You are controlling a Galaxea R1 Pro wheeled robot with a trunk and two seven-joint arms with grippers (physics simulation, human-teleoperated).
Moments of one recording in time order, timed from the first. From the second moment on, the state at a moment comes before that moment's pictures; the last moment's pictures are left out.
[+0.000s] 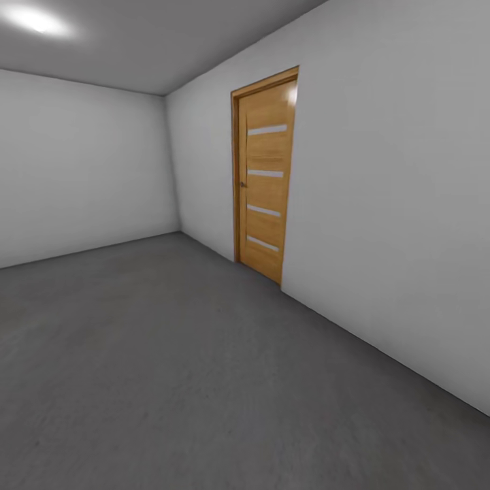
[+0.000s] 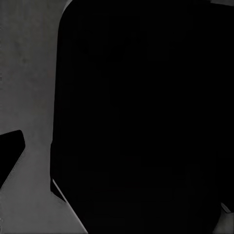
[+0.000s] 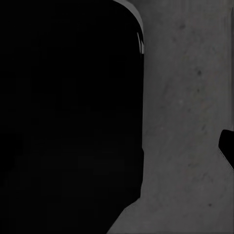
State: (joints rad) left arm 0.01 -0.01 0.03 -0.01 0.12 -0.03 -0.01; right arm 0.00 0.00 0.45 0.01 -0.45 -0.05 -0.08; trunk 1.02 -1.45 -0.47
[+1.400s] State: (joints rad) left arm 0.01 -0.01 0.02 -0.01 0.12 -0.03 -0.01; right arm 0.00 0.01 0.45 0.01 -0.45 -0.08 -0.08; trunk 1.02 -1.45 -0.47
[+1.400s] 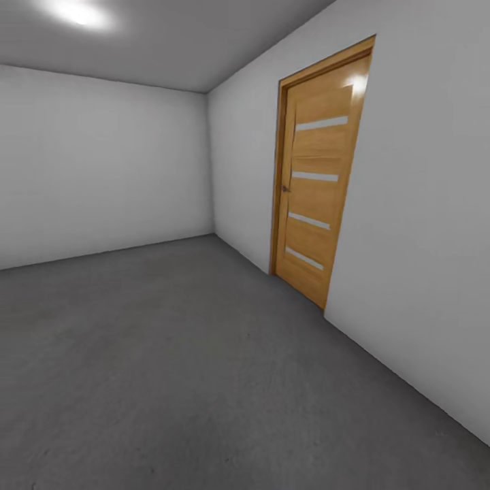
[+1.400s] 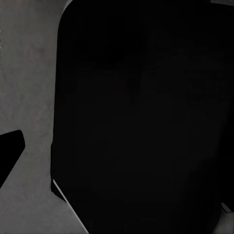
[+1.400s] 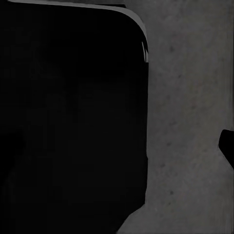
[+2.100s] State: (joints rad) left arm 0.01 -0.01 0.02 -0.01 0.12 -0.03 -0.01; right arm 0.00 0.00 0.45 0.01 -0.45 -0.08 -0.08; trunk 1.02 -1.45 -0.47
